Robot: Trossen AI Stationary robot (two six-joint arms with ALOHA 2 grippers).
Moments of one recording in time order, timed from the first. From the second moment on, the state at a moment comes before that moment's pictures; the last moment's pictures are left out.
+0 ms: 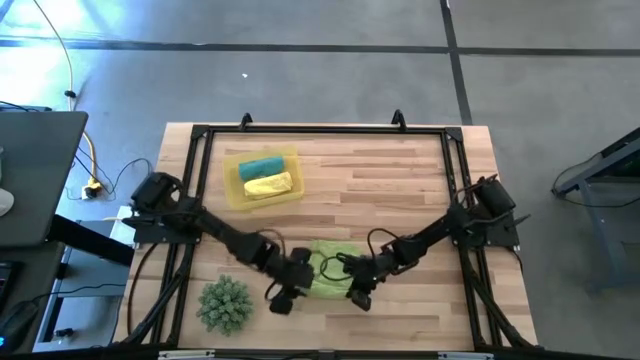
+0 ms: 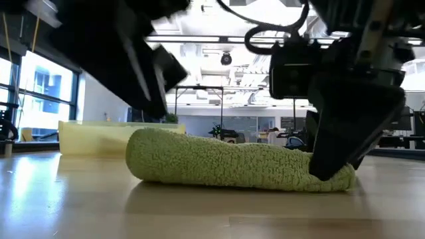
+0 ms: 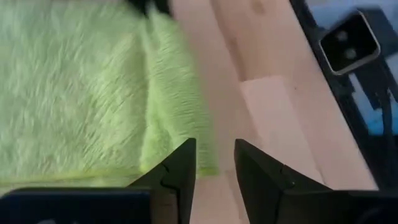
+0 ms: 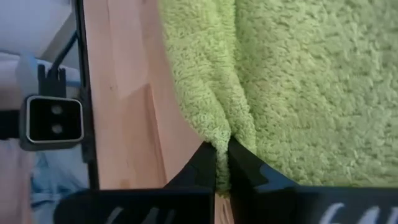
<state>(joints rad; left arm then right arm) -0.33 1.80 1.03 -0.12 0.08 -0.22 0.45 1.90 0.84 0.22 -0.15 0.88</state>
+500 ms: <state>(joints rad) -0.50 1.89 1.03 -0.08 -0.37 -0.07 0.42 1.90 0.83 0.24 -0.19 0.95</state>
